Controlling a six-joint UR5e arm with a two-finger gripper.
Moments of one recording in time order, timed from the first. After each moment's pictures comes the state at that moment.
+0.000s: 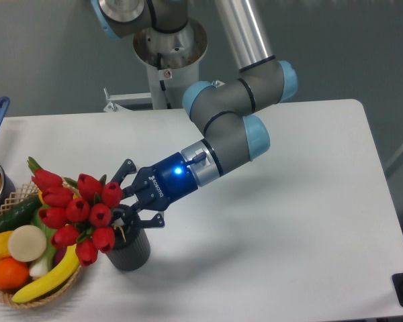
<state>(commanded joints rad) 2.48 -2.01 -1.78 -0.76 0.10 1.21</state>
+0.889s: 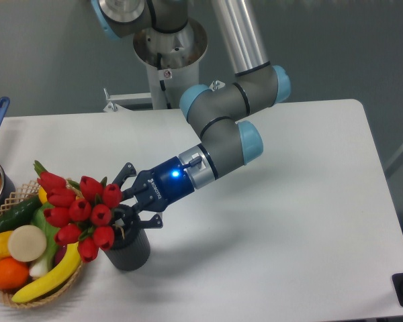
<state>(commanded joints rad) 2.48 -2.03 -1.83 -0.76 0.11 1.29</state>
